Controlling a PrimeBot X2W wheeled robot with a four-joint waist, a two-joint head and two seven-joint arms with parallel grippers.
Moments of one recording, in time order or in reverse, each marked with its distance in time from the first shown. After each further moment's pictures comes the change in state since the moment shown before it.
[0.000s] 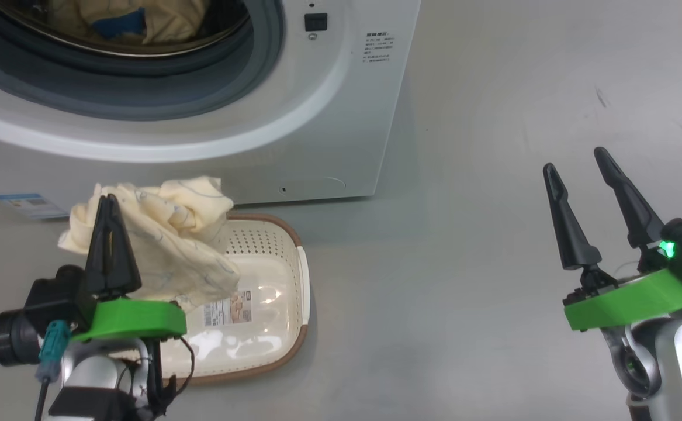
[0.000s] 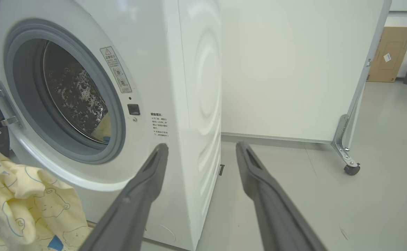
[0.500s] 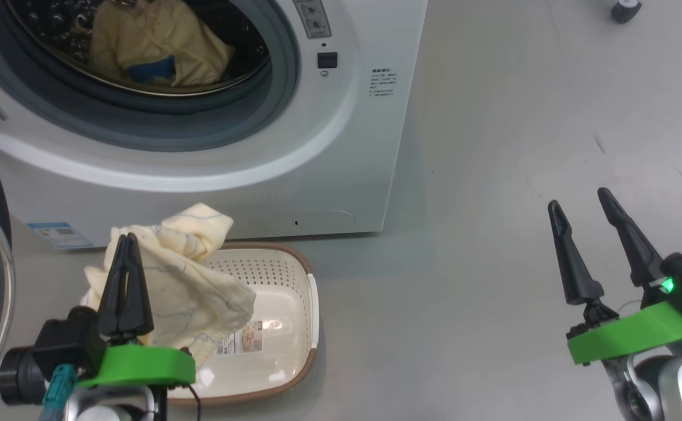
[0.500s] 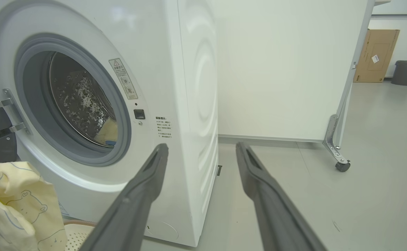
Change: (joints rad) left arm 0.151 0.037 -0.021 -0.186 0.026 0.007 0.083; right arm 0.111 0.032 -0.040 -0.037 -0.015 0.000 0.040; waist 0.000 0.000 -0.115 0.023
